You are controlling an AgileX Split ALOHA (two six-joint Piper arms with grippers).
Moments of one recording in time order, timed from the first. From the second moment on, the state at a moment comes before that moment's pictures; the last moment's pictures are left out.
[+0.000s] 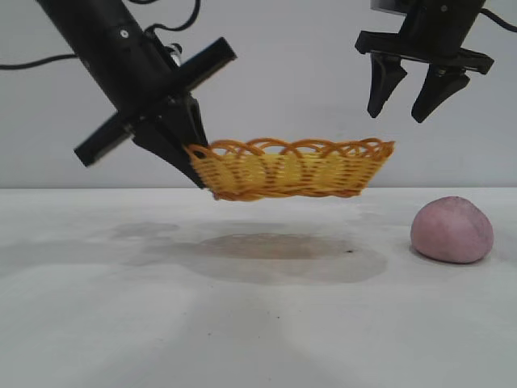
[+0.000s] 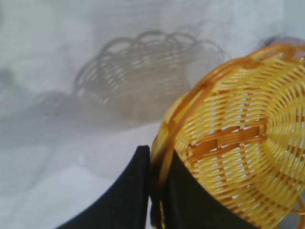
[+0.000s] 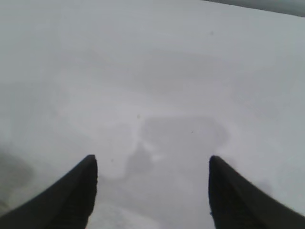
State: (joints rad) left arm -0.34 2.03 -1.29 -0.93 0.74 0.33; right arm 0.19 2.04 -1.63 0.28 0.71 -0.25
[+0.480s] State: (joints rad) left arm -0.34 2.04 -1.23 -0.96 0.57 0.37; right arm 0.19 2.04 -1.63 0.30 0.71 -0.25
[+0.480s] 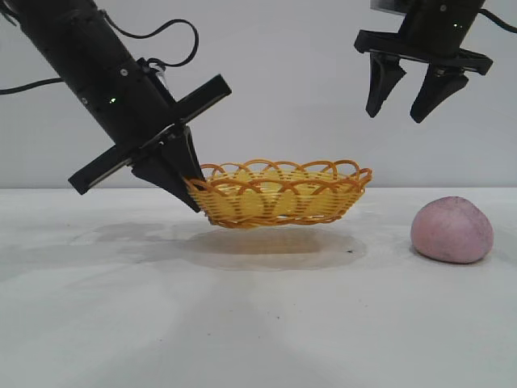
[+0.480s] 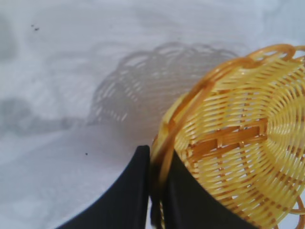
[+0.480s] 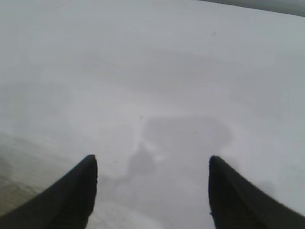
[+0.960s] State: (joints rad) left arm -0.34 2.08 -1.23 -0.98 0.62 0.29; right arm 0.19 2.04 -1.63 0.30 0.72 -0.25
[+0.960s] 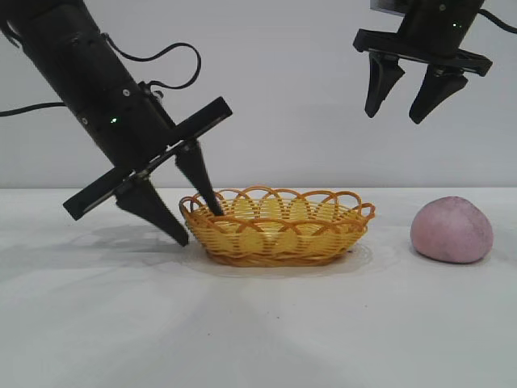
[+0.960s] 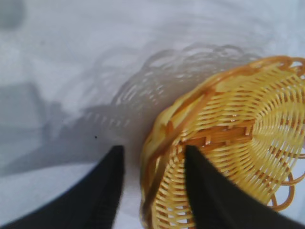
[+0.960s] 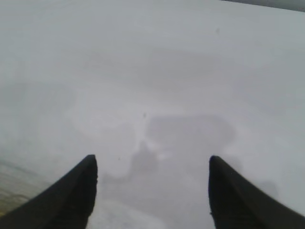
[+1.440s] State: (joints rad) left arm -0.29 1.94 -1.23 -0.74 0.80 0.34; right arm 0.19 2.04 -1.63 0.31 0.73 -0.25
